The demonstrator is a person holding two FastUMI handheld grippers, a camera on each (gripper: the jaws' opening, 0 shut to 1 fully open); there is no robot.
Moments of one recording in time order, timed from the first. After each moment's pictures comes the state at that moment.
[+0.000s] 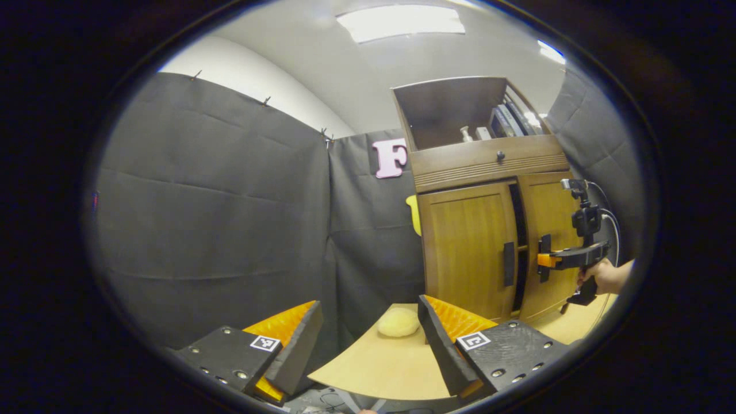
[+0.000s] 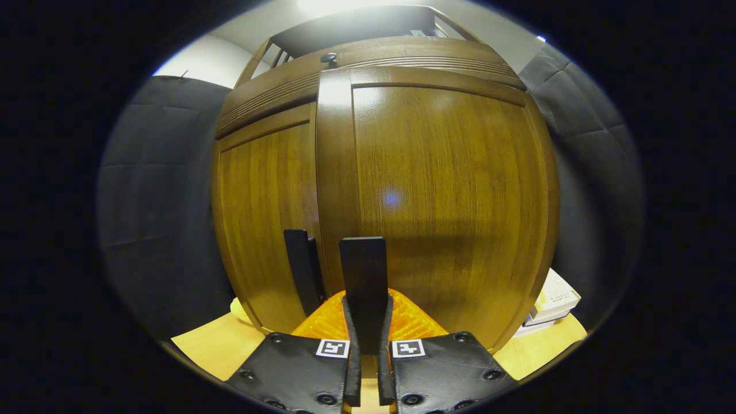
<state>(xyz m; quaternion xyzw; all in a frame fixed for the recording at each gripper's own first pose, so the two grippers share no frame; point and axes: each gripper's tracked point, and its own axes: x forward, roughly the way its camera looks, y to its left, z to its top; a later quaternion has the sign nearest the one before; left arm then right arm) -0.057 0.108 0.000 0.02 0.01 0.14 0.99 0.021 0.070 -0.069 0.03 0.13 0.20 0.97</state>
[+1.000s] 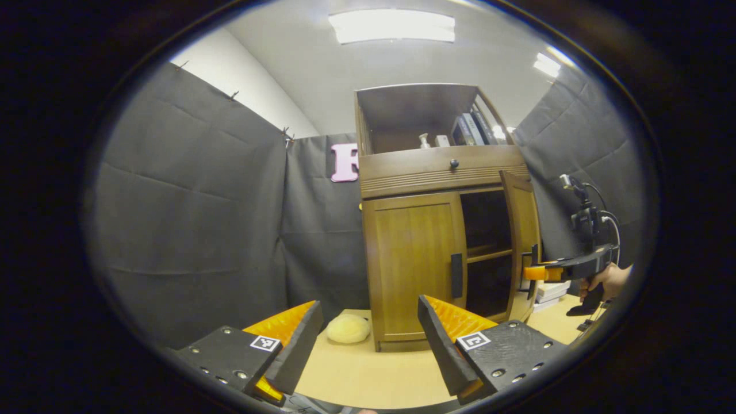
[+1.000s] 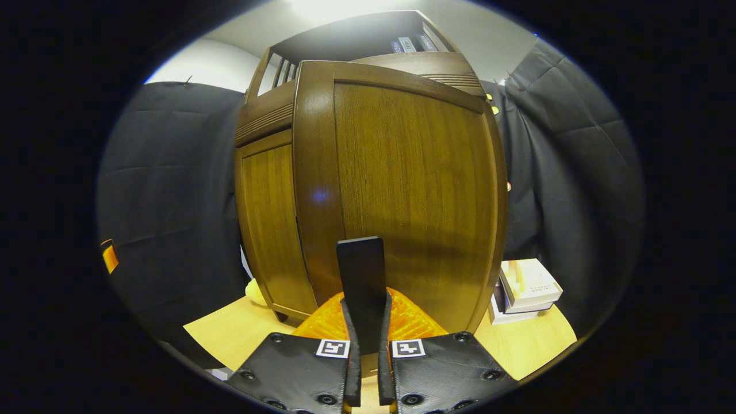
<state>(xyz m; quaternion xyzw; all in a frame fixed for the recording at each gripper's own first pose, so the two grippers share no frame) -0.043 0.092 0.003 0.00 0.00 0.03 1.00 -0.058 -0.002 -0.059 0.03 0.15 0.21 0.97</state>
